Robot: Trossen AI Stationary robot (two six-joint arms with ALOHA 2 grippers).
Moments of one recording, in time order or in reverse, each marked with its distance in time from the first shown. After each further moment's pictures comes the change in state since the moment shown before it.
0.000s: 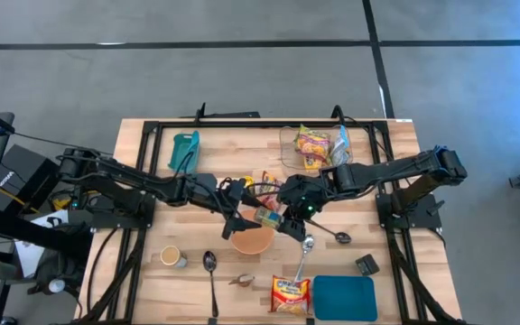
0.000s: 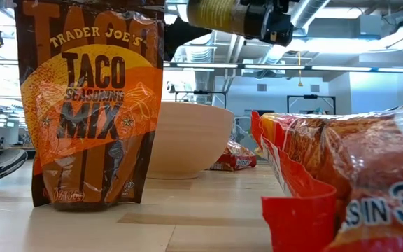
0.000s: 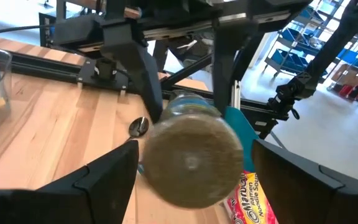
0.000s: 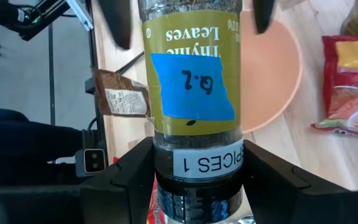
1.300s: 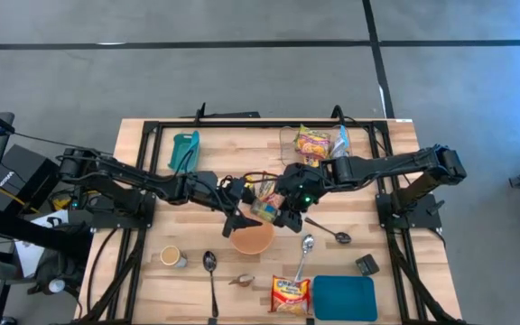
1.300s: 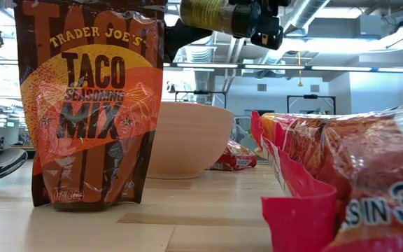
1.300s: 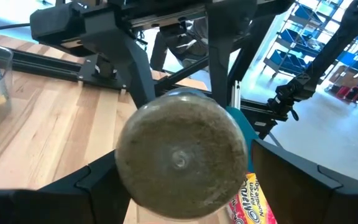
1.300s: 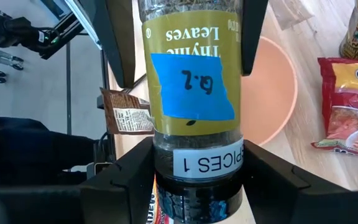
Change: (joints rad) left arm 0.021 0.003 0.000 0.000 0.027 -0.009; right arm -0.061 0.000 0.000 0.052 -0.075 -0.011
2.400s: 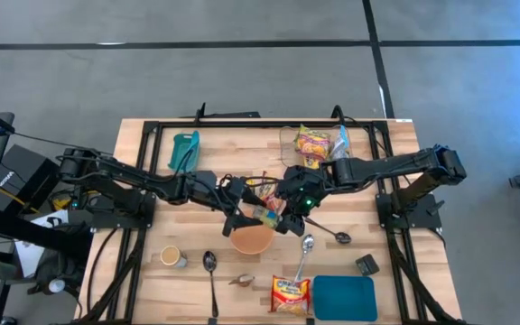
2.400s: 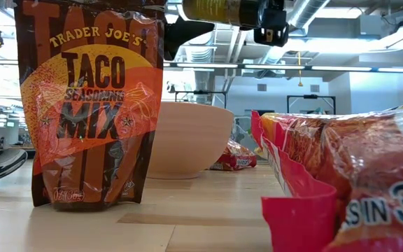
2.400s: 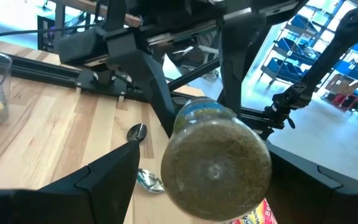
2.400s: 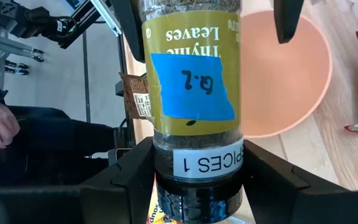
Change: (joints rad) left arm 0.003 0.000 0.000 0.032 -0.002 -0.019; right arm 0.012 0.000 0.000 -0.008 -0.074 0.045
